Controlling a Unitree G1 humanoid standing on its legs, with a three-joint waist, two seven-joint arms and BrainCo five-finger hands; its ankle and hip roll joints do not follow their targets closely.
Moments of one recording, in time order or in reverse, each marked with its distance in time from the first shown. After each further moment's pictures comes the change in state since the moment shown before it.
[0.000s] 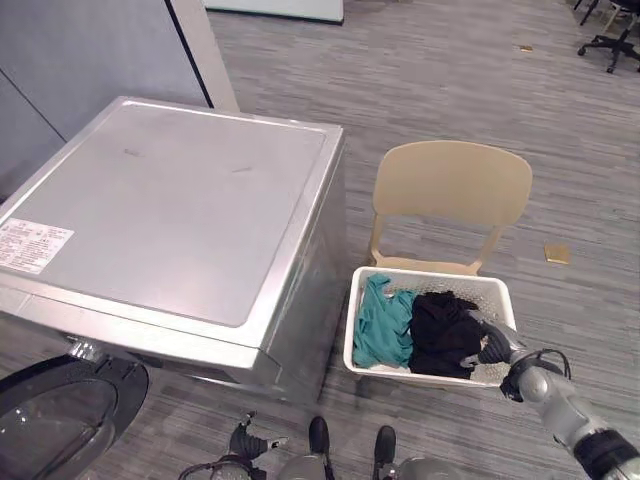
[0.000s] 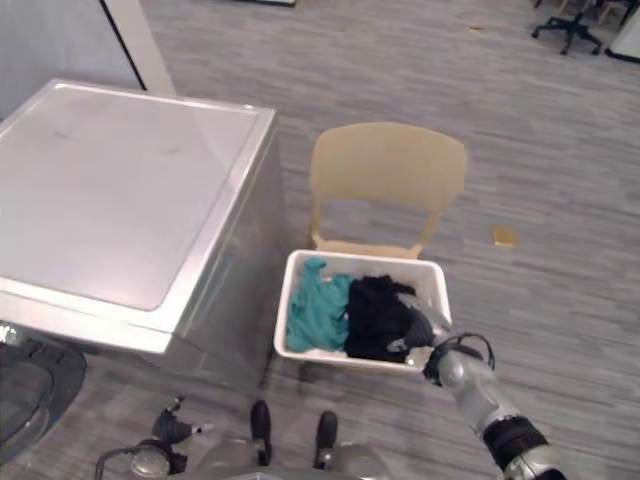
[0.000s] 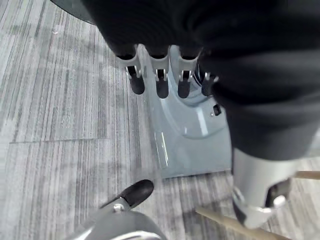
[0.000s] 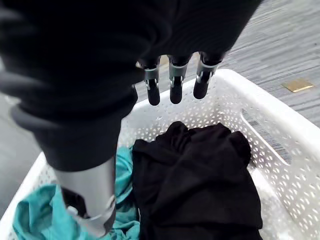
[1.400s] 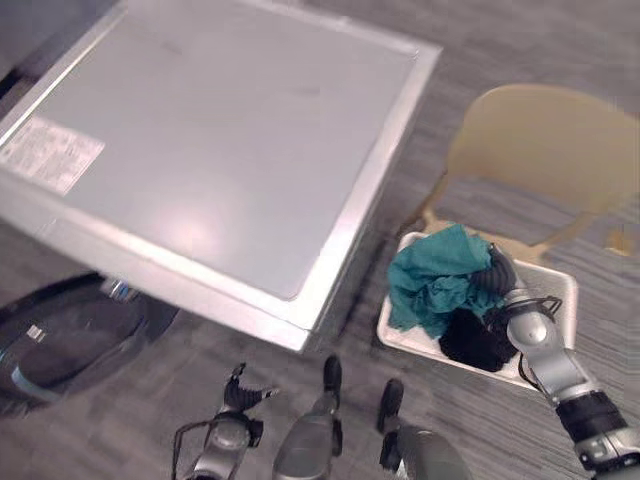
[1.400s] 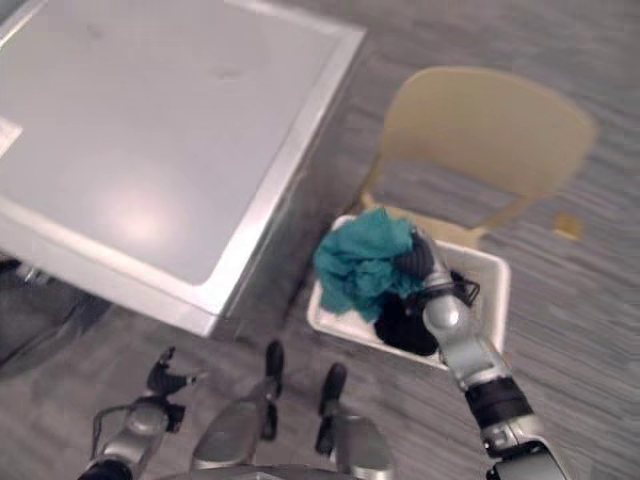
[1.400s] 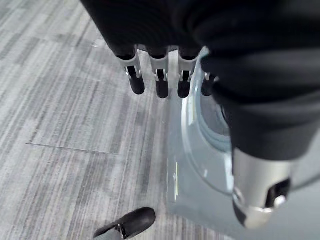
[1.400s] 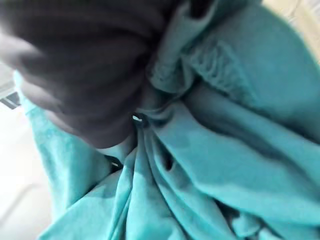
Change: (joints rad) left arm -0.059 0.043 0.053 -0.128 -0.052 0.007 0.056; right arm -0.035 0.092 -0.228 -0.317 0.287 0.003 -0.060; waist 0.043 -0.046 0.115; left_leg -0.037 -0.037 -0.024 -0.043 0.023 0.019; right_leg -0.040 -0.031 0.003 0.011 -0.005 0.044
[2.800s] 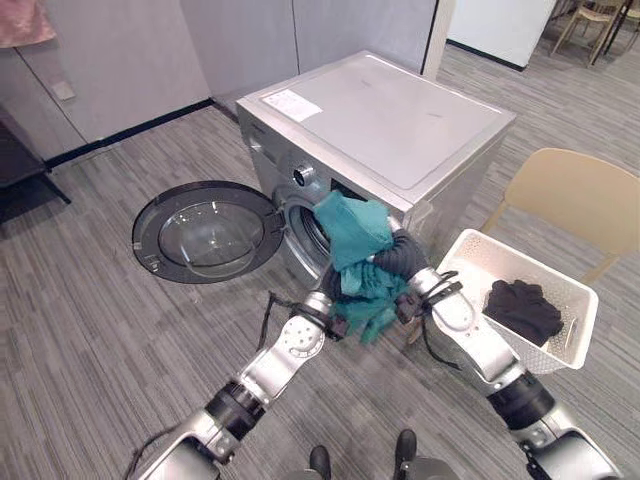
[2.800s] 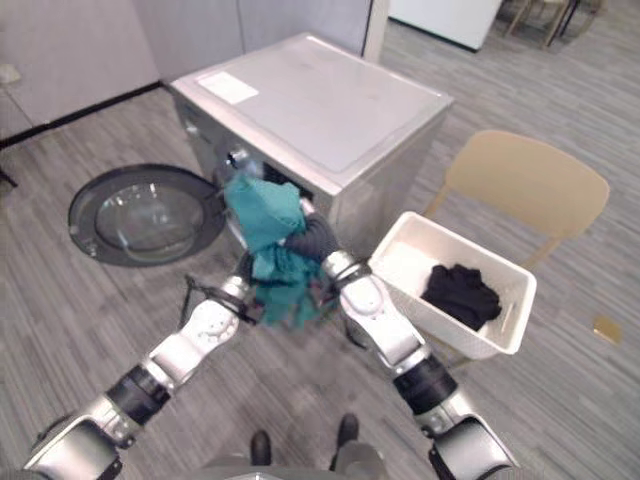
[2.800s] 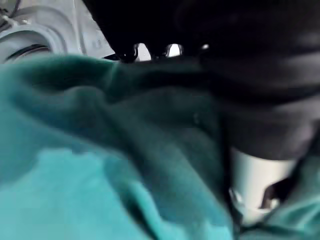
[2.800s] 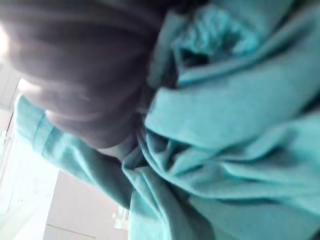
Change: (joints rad) left arm -0.425 0.047 -0.447 -0.638 -0.017 -0.050 -0.053; right arm -0.235 0.260 0.297 -0.175 0.406 -0.058 0.138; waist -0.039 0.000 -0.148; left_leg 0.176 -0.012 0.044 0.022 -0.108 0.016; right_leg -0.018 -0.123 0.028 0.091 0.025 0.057
